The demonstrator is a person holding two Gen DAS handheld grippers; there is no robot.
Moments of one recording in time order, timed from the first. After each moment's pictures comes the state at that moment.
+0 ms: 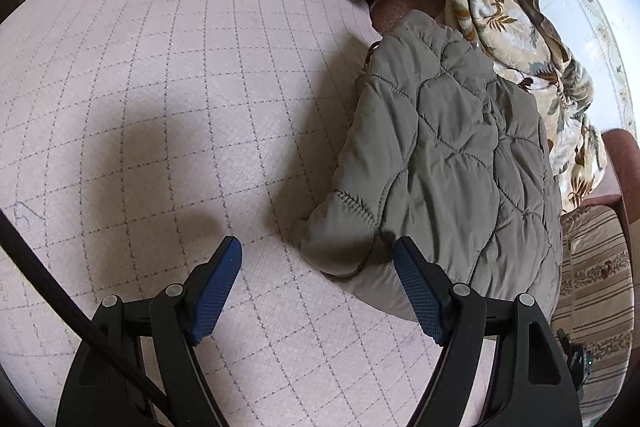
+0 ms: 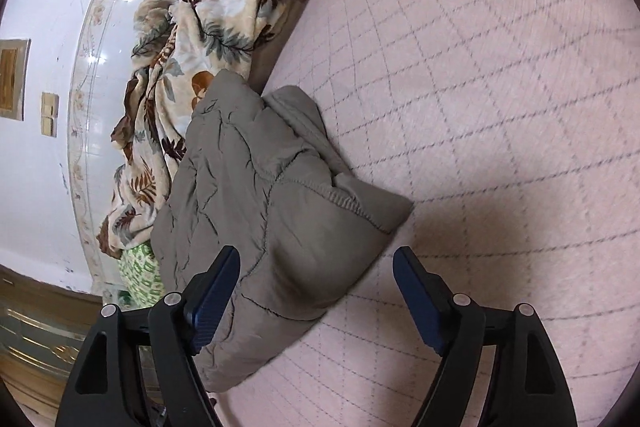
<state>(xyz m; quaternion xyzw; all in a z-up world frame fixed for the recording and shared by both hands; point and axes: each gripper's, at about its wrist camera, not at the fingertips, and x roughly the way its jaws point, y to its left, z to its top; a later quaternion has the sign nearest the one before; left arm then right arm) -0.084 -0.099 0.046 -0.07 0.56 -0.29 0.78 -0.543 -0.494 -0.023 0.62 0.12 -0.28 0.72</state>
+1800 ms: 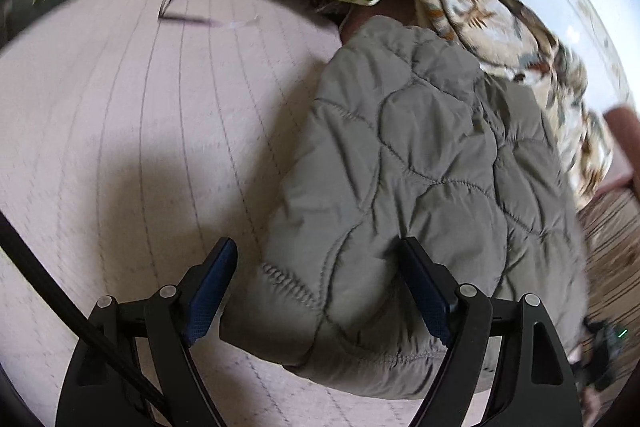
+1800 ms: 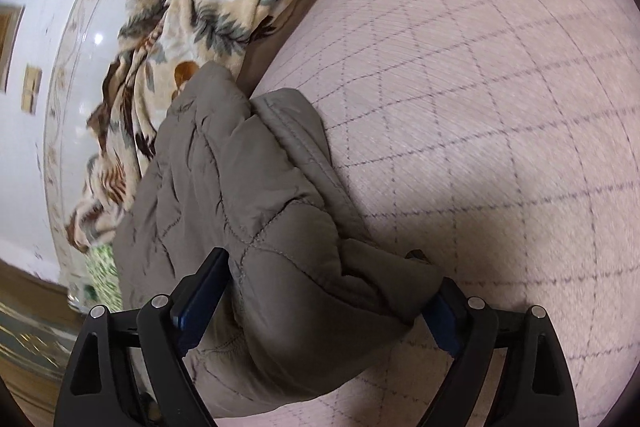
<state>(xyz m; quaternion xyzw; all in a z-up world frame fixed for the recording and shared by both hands) -0.088 -0.161 0.034 -0.03 0.47 -0.30 0.83 -0.490 -0.531 -0.035 0.56 0.16 -0.31 0.75</state>
